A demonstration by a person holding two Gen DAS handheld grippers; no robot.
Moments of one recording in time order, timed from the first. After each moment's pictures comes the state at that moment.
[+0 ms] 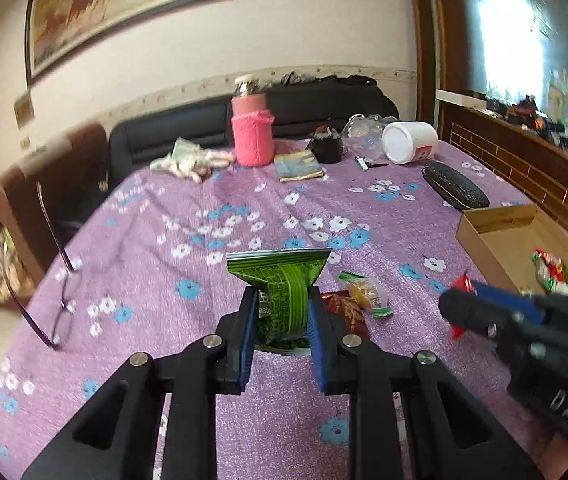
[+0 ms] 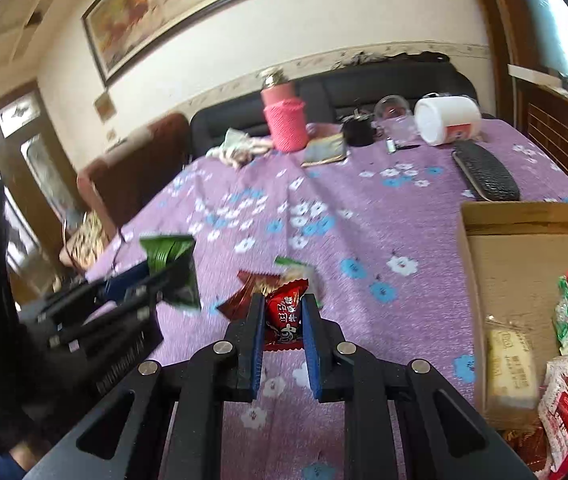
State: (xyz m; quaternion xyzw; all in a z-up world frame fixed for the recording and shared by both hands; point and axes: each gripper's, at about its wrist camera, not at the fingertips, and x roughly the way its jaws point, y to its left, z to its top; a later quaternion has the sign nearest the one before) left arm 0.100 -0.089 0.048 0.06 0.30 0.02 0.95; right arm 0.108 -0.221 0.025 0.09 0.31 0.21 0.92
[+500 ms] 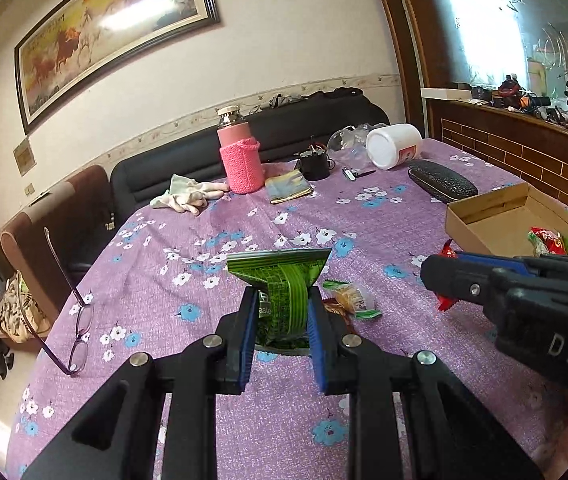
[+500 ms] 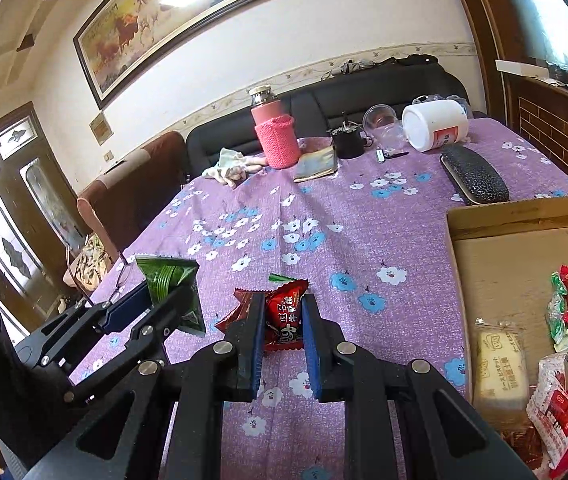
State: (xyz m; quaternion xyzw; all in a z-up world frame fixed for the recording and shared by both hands) left arm 0.087 -0.112 0.049 0.11 0.26 0.02 0.96; right arm 0.104 -0.231 0.031 0.12 0.30 0.20 0.92
